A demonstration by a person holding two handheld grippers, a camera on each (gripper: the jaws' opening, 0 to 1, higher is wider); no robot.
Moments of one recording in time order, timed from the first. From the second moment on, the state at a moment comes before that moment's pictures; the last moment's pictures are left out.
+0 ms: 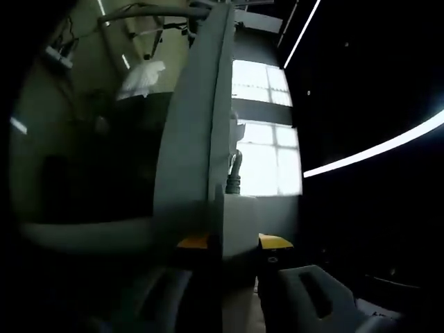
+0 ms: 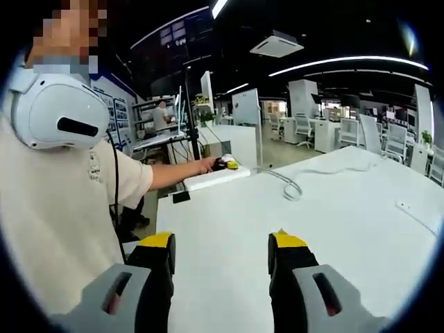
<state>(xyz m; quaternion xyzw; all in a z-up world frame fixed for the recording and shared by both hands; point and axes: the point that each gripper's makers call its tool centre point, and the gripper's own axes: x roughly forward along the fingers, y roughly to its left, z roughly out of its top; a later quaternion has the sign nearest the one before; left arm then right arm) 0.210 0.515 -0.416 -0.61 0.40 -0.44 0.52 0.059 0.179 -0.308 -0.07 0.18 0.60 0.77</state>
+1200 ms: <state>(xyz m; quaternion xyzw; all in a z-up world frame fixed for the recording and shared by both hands) 0.177 0.509 -0.412 -0.61 0.36 -0.46 0.53 0.052 0.184 -0.307 -0.06 0.18 0.61 0.77</state>
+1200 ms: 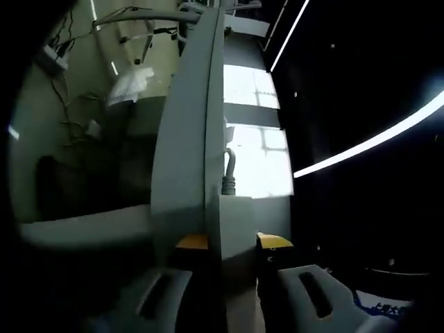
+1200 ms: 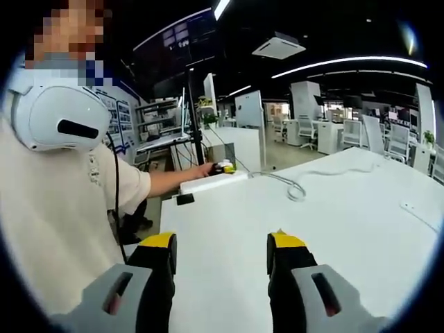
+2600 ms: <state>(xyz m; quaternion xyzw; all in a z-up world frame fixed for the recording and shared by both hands) 0.141 0.518 -0.415 -0.61 0.35 -0.43 0.56 0.043 0.191 -0.308 -0.05 0.16 0.63 0.76</state>
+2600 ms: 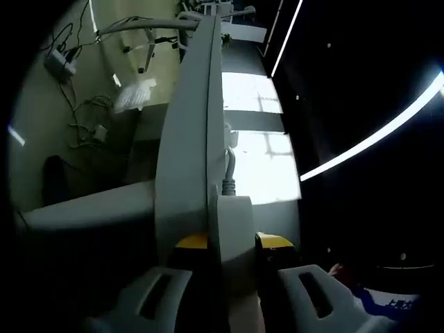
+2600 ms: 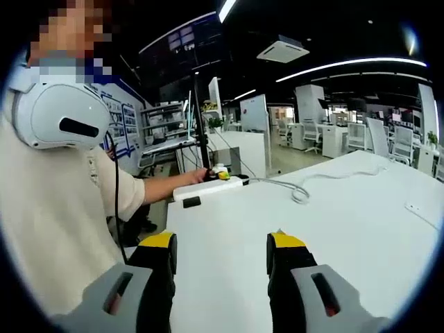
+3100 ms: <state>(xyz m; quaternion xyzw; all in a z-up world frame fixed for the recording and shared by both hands) 0.132 0.519 -0.414 -0.61 0.34 -0.43 0.57 0.036 0.195 -0.311 -0.05 0.17 0.64 0.75</state>
